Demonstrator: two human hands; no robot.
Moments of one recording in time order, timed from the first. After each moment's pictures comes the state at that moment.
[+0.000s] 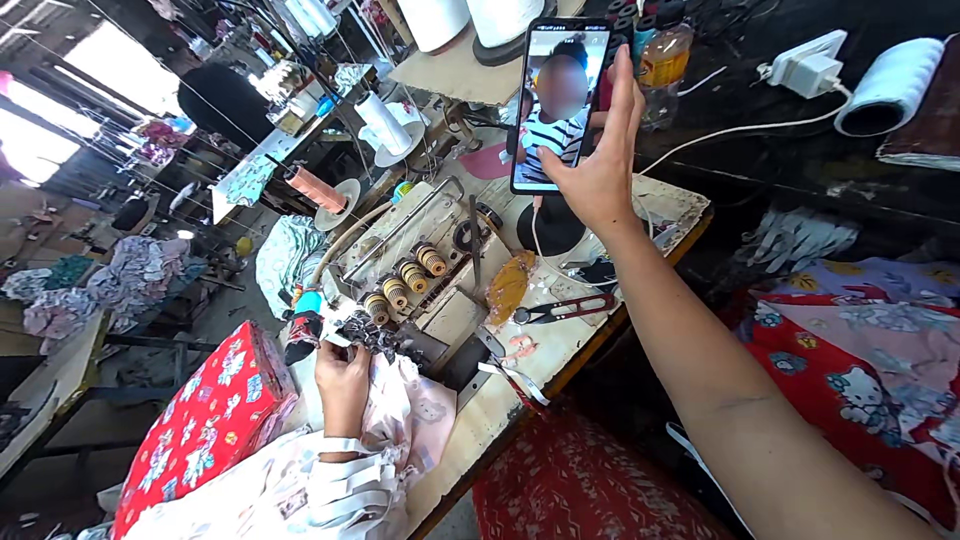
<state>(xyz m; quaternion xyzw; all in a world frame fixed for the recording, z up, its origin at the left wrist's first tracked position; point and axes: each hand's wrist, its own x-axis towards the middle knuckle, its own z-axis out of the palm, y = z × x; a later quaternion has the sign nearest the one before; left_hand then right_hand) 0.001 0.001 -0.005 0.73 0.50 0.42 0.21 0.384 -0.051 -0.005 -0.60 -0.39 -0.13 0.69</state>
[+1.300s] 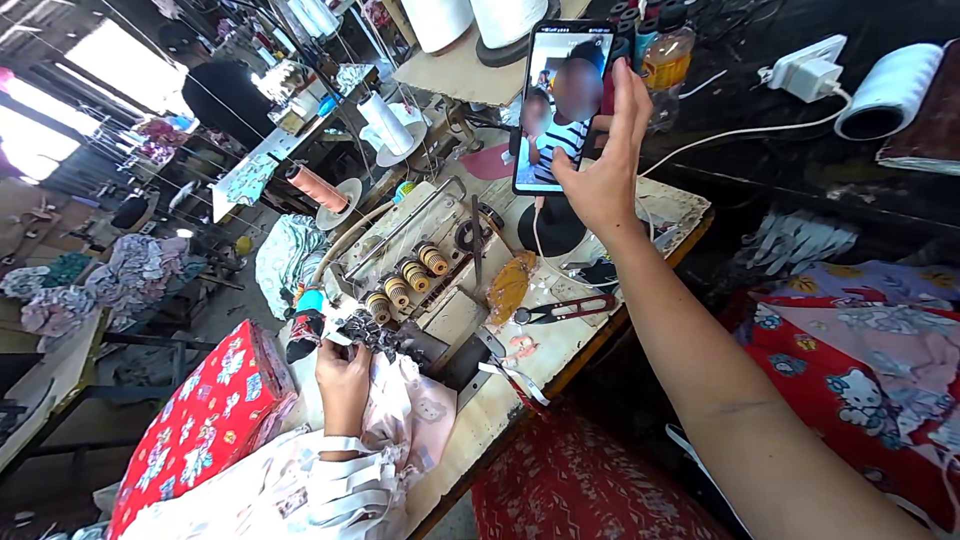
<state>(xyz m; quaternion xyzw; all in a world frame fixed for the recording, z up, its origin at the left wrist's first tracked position) 0.001 0.000 -0.004 0.73 0.51 0.41 0.21 0.381 -0.054 -0.007 -0.60 -0.37 -0.12 0.70</state>
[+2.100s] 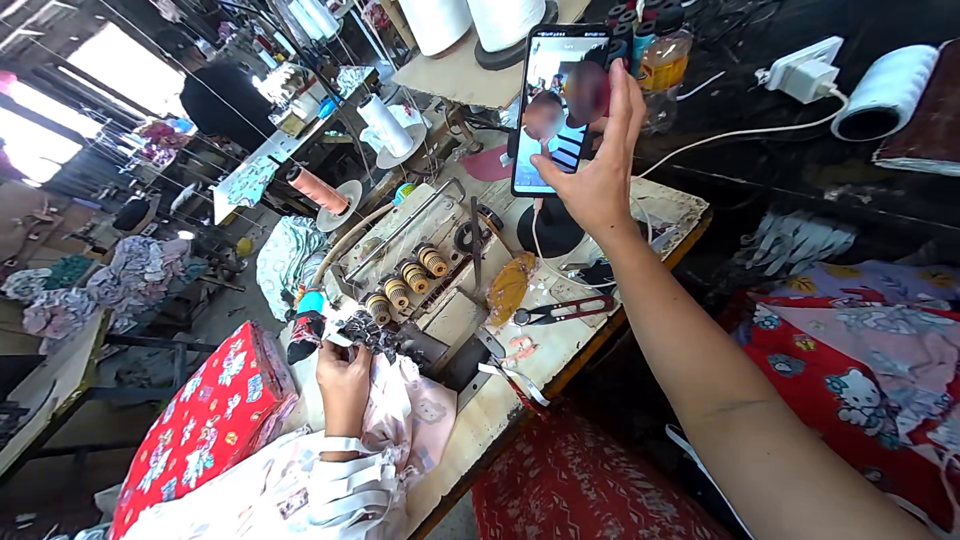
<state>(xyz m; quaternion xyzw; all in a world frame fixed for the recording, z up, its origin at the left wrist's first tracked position) 0.002 0.000 -0.003 0.72 0.51 0.42 0.21 0.381 -0.051 -0.009 -0.58 -0.39 -0.14 0.70</state>
